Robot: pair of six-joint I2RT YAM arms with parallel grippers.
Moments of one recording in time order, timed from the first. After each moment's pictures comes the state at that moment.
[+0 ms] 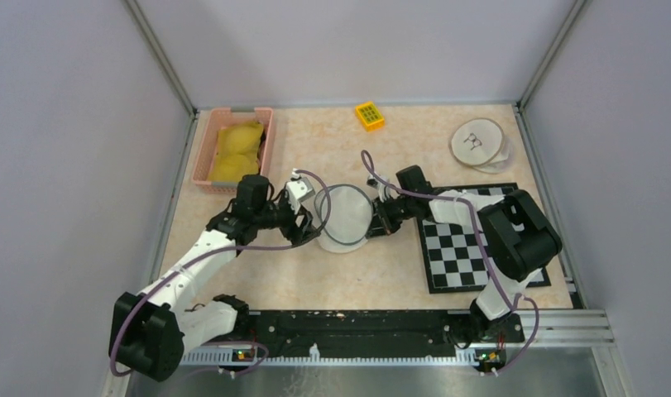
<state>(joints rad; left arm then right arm) -0.38 1.07 0.70 -0.31 0.67 0.38 0.51 1.71 0.84 -0.08 -0.76 0.07</state>
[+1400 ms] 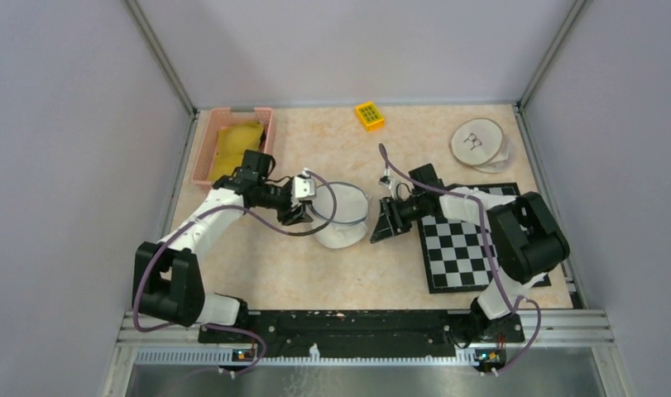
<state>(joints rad) -0.26 1.39 0.97 -0.60 0.87 1.05 0.42 1.68 0.86 -0.24 -0.91 0.14</state>
